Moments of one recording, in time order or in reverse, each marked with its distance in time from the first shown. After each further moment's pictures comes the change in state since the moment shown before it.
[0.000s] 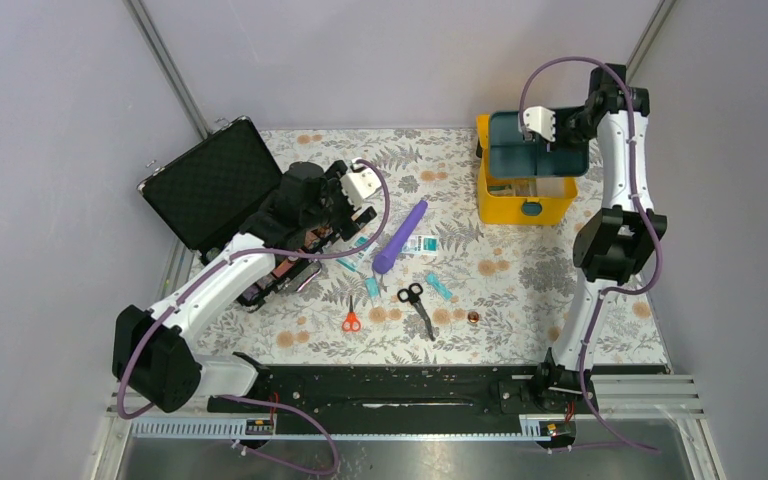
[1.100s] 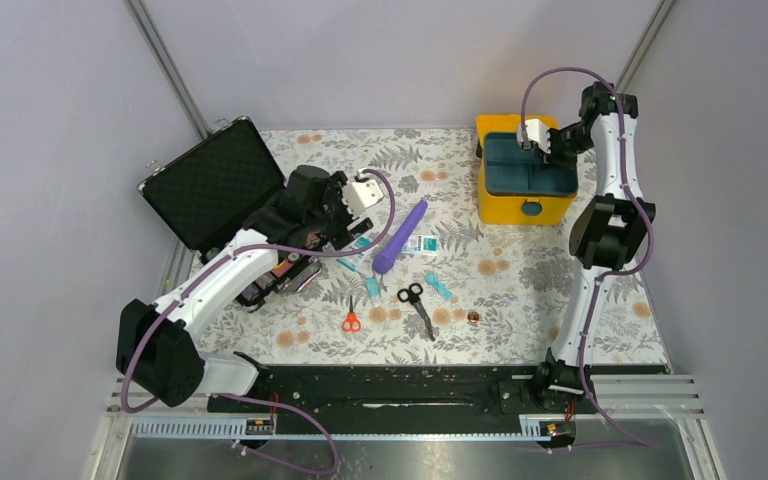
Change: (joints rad) left arm 0.000 0.032 0.022 -0.166 -0.060 0.072; right arm -0.024 0.186 0.138 -0.167 -0.096 -0.016
